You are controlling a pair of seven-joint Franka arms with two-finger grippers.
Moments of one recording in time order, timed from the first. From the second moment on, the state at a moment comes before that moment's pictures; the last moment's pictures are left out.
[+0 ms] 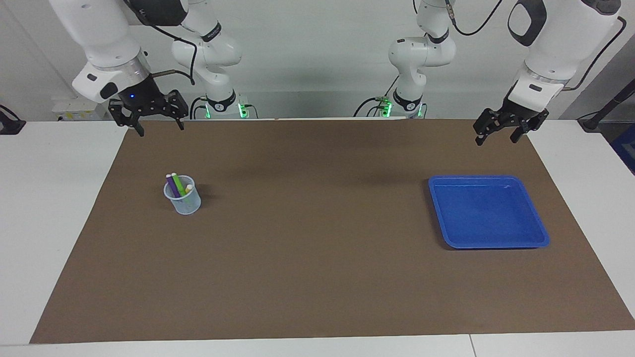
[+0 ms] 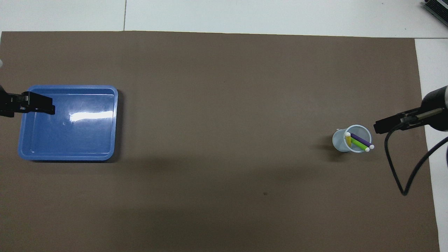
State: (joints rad) left arm -0.03 -0.02 0.00 -1.63 0.00 1.64 -0.04; right arm 0.00 -0.04 0.05 -1.61 0.00 1.54 -0.19
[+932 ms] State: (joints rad) left arm -0.01 -0.03 0.00 -1.66 0.00 1.64 -0.04; right arm 0.05 0.06 0.07 -1.92 0.00 1.96 -0.56
